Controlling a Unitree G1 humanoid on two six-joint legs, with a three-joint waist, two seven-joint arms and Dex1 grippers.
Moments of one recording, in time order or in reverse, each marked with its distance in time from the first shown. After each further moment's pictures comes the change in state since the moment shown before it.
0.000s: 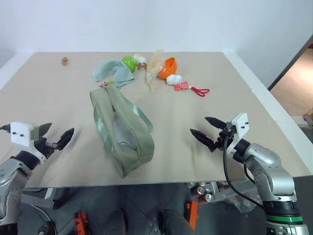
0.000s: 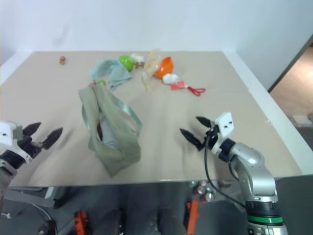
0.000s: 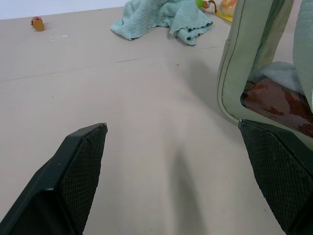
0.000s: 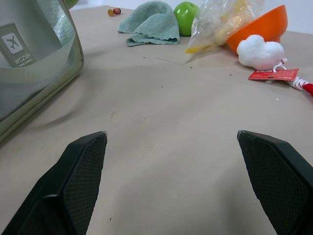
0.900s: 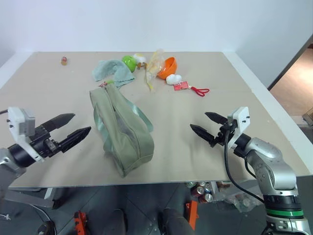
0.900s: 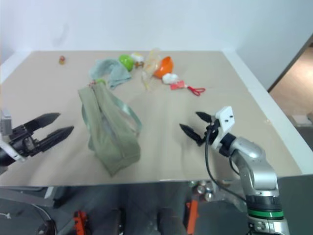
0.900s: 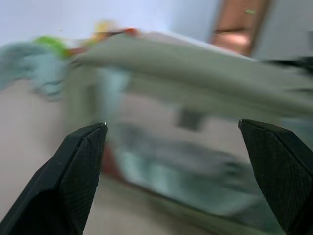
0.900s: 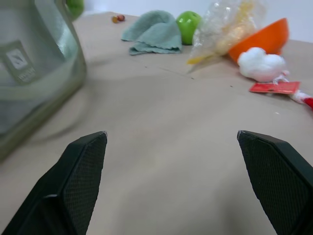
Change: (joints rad) left arm 0.094 0.235 0.141 -0.342 -0.498 0.307 -0.288; right arm -0.080 -0.057 -0.002 -0.036 0.076 0.118 0.037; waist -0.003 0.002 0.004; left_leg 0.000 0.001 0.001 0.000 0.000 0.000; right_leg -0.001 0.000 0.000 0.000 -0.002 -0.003
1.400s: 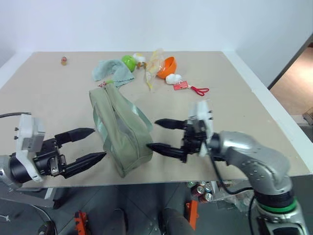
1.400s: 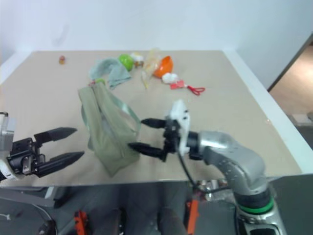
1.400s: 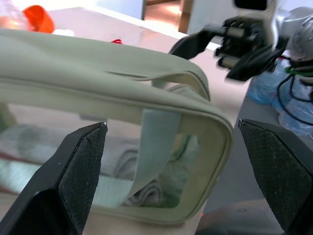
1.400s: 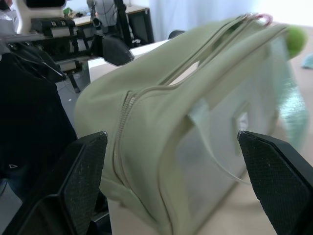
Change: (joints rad) left arm 0.052 0.033 -0.008 -0.154 -0.075 0.042 -0.016; right arm -0.189 0.080 0.299 -0.374 0.241 0.388 -0.130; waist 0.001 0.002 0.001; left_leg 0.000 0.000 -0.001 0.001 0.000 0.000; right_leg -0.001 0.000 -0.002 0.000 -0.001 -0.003
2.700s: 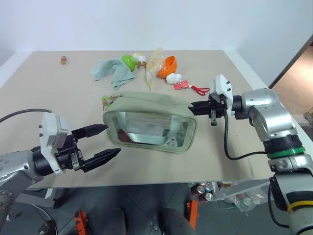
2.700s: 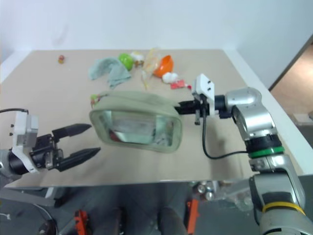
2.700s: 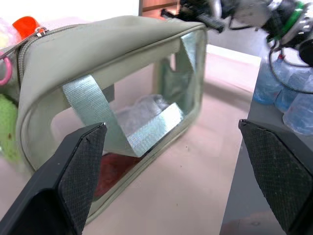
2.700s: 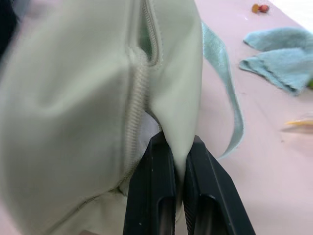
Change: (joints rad) left arm -0.127 -0.060 -0.203 -0.015 0.087 -0.047 0.085; right arm -0.478 -0.190 0.060 1.095 -0.460 -0.824 0.739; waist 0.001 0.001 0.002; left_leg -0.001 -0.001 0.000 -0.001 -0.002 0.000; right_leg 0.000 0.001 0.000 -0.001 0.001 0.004
